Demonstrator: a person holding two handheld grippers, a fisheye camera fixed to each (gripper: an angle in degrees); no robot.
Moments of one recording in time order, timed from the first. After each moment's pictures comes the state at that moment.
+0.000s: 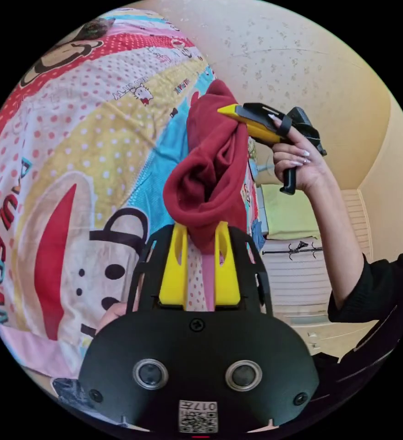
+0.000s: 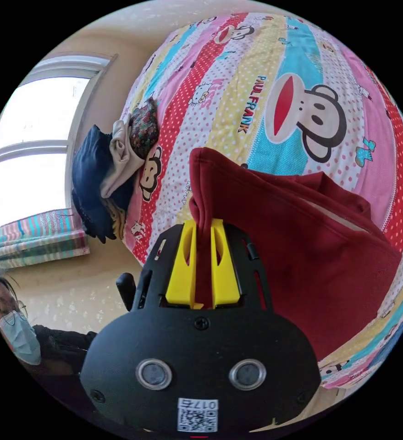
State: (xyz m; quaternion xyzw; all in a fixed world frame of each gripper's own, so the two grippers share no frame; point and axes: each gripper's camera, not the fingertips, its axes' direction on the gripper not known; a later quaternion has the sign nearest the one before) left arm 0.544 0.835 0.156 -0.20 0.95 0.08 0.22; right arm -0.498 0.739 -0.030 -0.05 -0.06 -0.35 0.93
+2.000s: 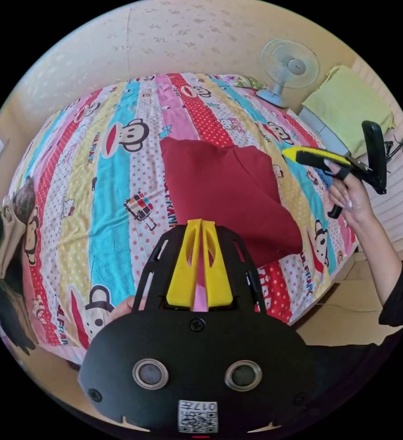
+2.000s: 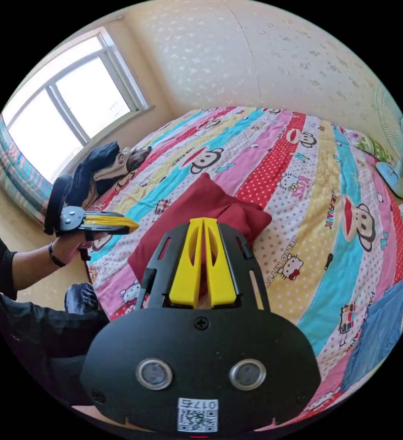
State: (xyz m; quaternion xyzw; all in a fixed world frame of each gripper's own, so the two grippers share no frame) left arm 0.423 0.839 -0.264 0.07 0.82 0.27 0.49; right arm -0.216 0.966 -0.265 0.26 -0.03 -0.47 0.84
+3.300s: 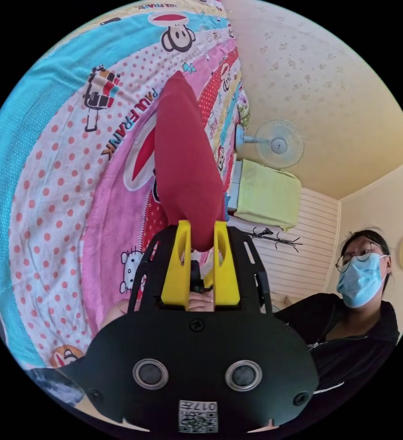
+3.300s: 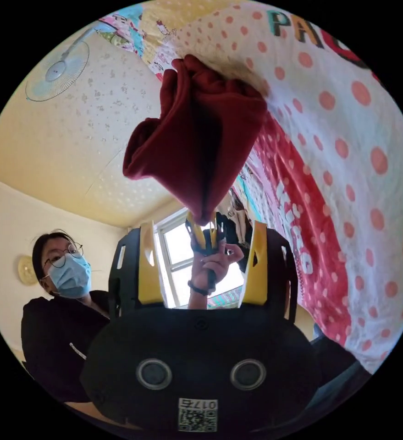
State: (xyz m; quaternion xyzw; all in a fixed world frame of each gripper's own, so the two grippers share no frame) left arm 0.583 0.883 -0.074 -0.33 0.92 0.17 0.08; right arm -0.016 1.046 -0.092 0.02 -0.69 0.06 0.72
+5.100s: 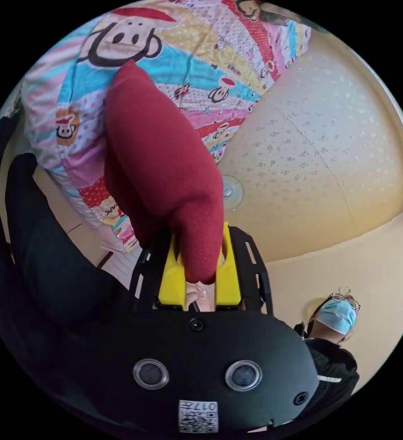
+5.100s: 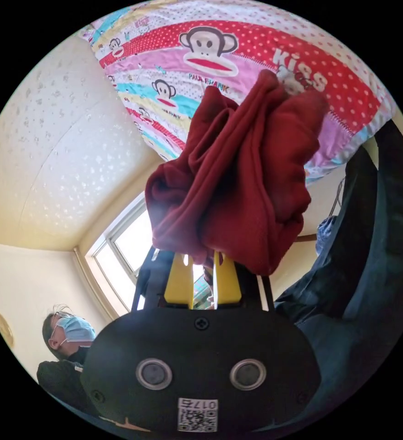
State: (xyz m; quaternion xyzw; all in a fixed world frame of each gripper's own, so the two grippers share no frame) left arm 0.482 0.876 0.155 -0.54 0.83 -0.08 -0.08; right arm -0.218 1.024 -0.135 -0.11 -0.53 0.12 0.83
